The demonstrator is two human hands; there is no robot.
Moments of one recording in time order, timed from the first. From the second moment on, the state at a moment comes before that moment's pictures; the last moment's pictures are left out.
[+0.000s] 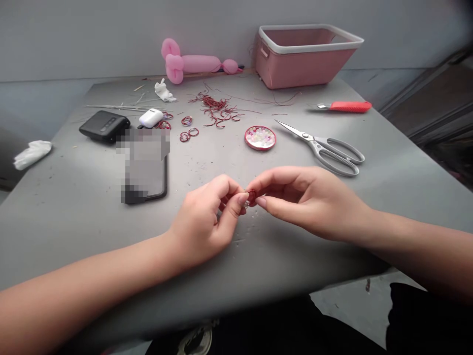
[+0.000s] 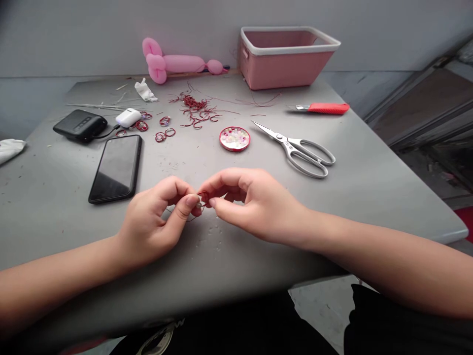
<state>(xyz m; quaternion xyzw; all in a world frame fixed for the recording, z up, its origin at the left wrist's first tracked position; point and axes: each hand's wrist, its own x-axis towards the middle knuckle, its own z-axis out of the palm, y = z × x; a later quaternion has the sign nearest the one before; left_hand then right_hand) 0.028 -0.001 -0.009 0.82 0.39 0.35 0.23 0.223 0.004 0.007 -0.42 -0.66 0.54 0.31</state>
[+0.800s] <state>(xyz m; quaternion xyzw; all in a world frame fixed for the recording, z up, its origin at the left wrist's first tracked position) 0.029 -0.006 -0.012 0.74 0.38 0.39 0.38 0.227 0.010 0.011 -0.41 -0.58 0.62 0.32</state>
